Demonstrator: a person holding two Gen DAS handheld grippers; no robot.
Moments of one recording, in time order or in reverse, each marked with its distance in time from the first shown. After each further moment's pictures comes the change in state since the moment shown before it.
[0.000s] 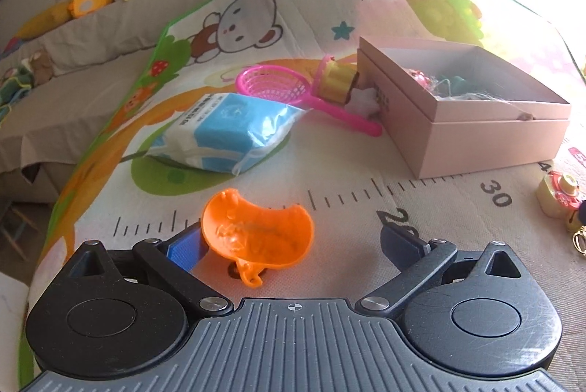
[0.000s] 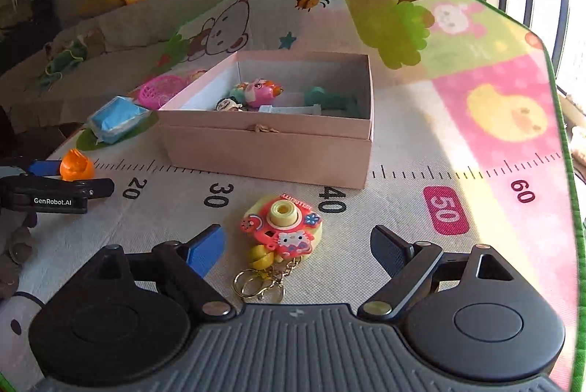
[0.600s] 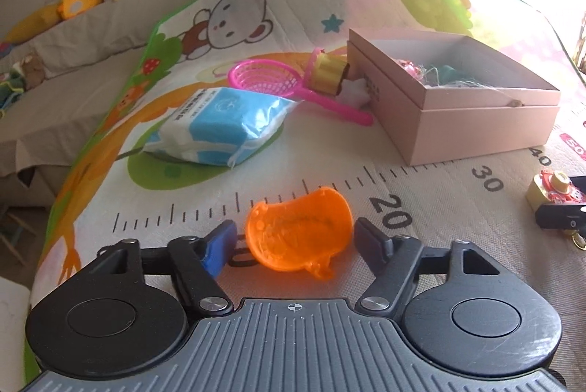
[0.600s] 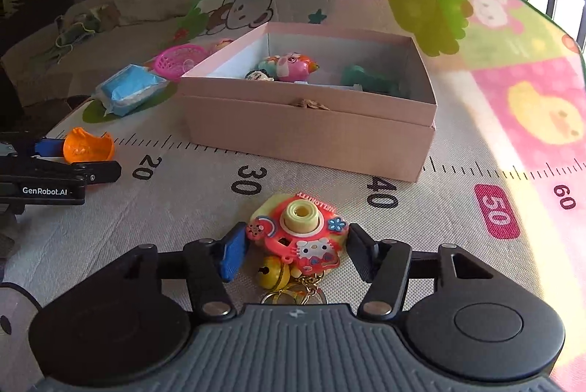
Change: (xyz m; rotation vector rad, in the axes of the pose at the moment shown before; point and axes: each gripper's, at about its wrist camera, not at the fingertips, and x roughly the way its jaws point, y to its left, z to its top) left arm -0.004 0.000 -0.001 0.020 0.022 -0.002; right arm 0.016 0.023 -0.006 -0.085 0.039 0.020
